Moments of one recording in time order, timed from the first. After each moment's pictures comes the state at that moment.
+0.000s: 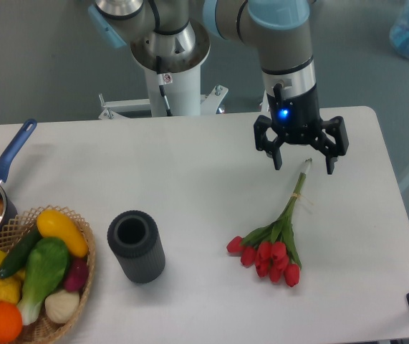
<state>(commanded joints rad) 2.63 -1.70 -1.69 -0.83 1.56 1.03</state>
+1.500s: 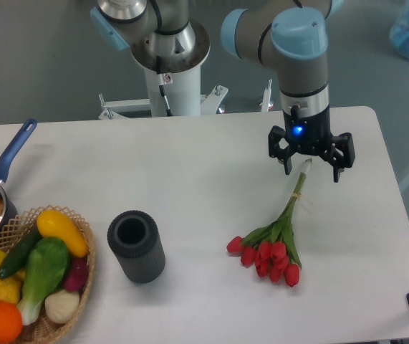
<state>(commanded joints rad) 2.70 -1.76 -1.77 -0.80 1.56 1.14</state>
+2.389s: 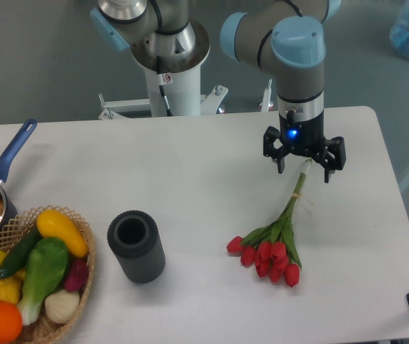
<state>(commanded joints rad) 2.71 -1.75 -1.80 -0.82 1.55 1.14</state>
